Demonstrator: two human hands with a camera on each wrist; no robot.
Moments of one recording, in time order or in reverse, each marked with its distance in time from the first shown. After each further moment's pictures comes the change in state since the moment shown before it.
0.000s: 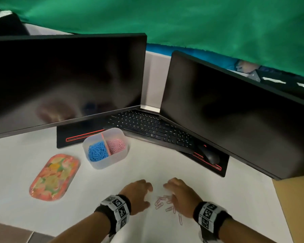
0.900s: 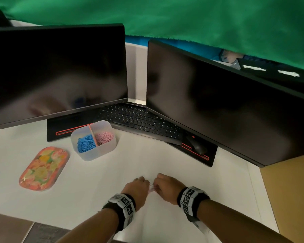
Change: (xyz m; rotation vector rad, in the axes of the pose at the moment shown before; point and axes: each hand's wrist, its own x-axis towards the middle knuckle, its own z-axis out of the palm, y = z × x) left_hand 0.016 0.045 0.051 0.238 0.092 -0.038; right_hand 0.001 0.011 0.006 -0.115 -0.039 -0.105
